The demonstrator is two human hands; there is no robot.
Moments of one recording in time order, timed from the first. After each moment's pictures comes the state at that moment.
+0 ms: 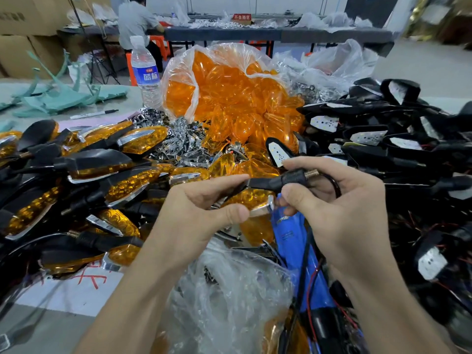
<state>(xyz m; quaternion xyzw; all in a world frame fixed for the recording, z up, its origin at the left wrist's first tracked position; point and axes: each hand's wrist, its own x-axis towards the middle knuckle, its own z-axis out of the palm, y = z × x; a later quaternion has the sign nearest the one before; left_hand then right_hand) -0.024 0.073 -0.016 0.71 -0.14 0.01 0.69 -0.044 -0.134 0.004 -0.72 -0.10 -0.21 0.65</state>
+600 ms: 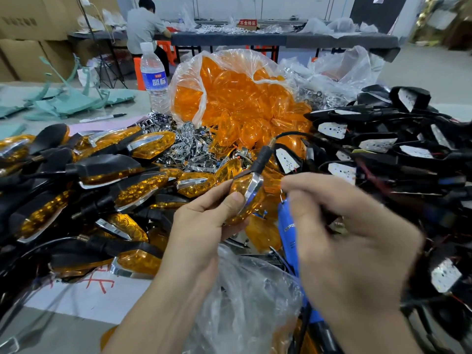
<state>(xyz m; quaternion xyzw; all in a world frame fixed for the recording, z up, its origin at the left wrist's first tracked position) -0.024 0.045 -0.021 0.55 0.10 0.01 0.83 -0.062 -0.108 -0.004 -0.77 -0.12 -0.47 0.43</state>
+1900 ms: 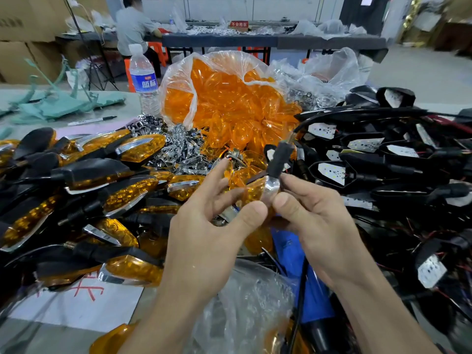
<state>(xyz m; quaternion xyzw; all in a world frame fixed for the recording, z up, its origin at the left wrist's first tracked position) -0.039 0.045 -0.024 0.77 -0.06 0.13 0.62 -0.025 -0.131 -0.021 -0.61 -0.20 -0.01 0.77</state>
